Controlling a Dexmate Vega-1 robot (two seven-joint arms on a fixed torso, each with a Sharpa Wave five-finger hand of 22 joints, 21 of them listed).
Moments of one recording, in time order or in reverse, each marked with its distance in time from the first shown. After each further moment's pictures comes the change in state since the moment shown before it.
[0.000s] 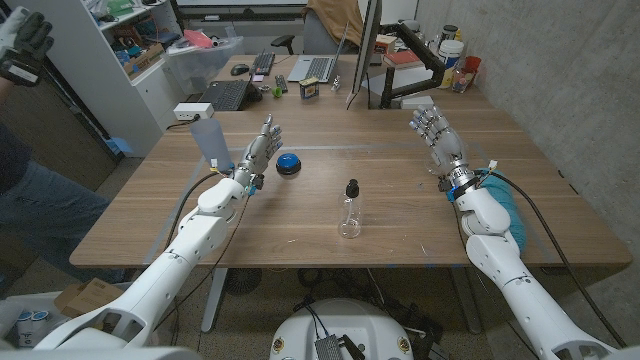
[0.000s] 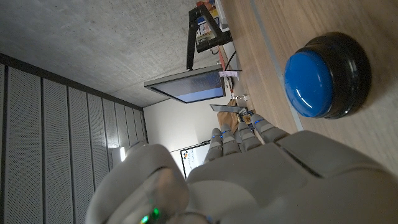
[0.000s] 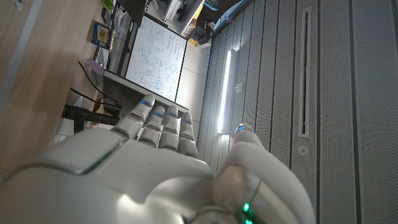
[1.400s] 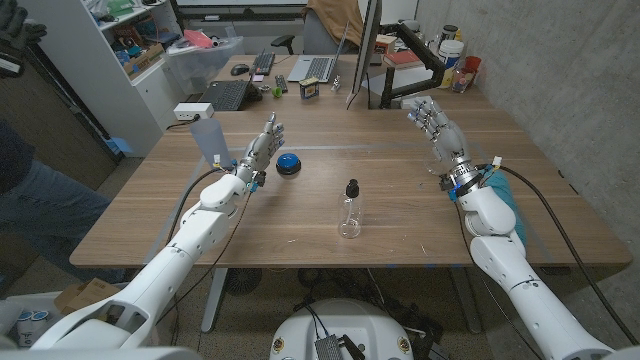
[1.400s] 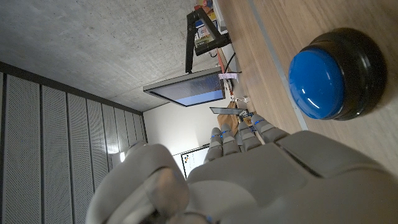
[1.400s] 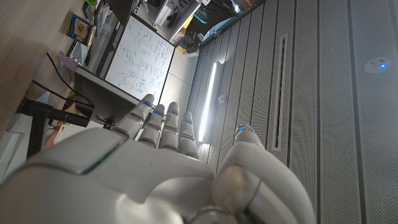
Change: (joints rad) left arm -0.037 -0.002 0.018 0.024 0.019 0.012 -0.005; left_hand 0.004 0.004 -0.007 -0.001 0.000 0.011 0.000 0.000 0.000 0.000 0.000 0.000 0.000 0.000 0.000 0.000 0.000 -0.004 0.004 0.000 0.005; right arm -0.037 -0.030 -0.002 -0.080 -0.070 0.080 -0.011; right_hand 0.000 0.000 0.000 0.000 0.000 0.004 -0.004 0.000 0.000 0.015 0.000 0.000 0.000 0.000 0.000 0.000 0.000 0.000 0.000 -0.004 0.000
